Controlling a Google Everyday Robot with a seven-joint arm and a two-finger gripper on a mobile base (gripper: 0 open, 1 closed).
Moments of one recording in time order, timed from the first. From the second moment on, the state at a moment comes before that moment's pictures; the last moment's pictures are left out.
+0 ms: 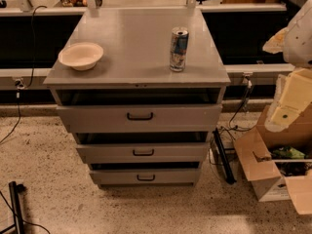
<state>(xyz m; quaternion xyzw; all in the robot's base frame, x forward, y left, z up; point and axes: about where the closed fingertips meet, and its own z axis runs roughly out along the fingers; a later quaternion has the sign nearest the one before) 0.438 -0.216 0.979 -0.60 0.78 -0.04 0.16</state>
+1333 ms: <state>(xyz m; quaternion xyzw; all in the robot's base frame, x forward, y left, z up) 0.436 -0.225 0.799 -0.63 0.77 -0.01 0.12</state>
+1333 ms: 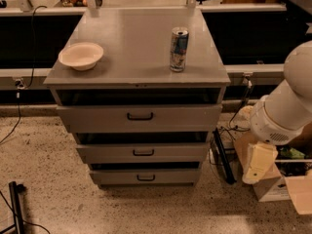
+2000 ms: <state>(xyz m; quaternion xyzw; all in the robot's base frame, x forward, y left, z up) 0.444 -0.189 0.759 -0.67 0.73 0.04 0.15</state>
